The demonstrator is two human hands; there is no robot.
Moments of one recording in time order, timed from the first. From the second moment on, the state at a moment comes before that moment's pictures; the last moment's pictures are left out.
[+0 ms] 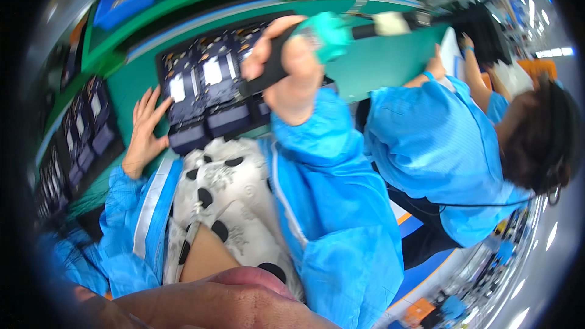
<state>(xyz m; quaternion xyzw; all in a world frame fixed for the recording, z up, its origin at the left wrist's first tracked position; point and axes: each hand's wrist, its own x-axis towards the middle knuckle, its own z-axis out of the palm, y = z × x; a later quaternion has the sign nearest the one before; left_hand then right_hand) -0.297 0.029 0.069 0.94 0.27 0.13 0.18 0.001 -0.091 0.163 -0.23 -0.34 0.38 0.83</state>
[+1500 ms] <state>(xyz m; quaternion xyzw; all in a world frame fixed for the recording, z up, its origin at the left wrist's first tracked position) -0.160 0.042 0.065 0.89 0.03 0.31 0.33 -0.063 -0.093 0.156 -0.43 -0.40 0.35 0.73</state>
